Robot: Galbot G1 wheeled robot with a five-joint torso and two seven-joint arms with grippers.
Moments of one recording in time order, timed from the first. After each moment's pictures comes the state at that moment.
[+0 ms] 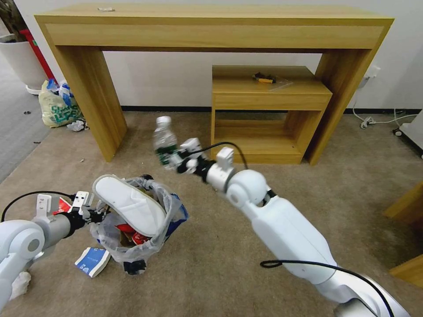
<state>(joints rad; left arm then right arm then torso) 1.39 -0.66 -0.74 -1.91 -0.98 0.74 0.11 -0.53 1.28 -0.30 1.76 0.60 -0.34 -0.27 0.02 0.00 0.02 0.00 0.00</state>
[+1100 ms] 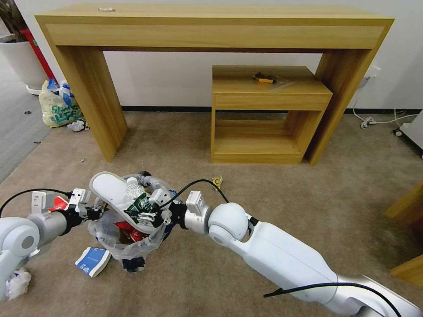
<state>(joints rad) 1.40 -0.65 -0.78 -1.92 -1.01 0.74 0.11 -0.55 1.23 -0.47 1.77 0.55 -0.34 -0.25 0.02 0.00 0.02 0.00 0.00</state>
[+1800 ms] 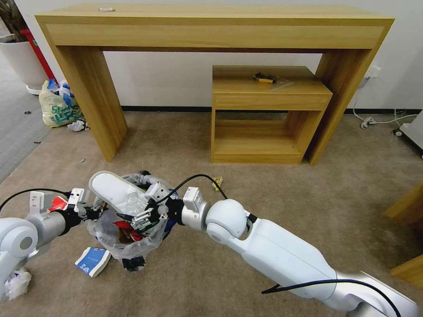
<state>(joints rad) 1.41 -0.66 -0.79 -1.92 -1.00 0.74 0.12 -0.52 1.23 -0.47 1.80 0.54 -0.35 -0.21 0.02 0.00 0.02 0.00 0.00</state>
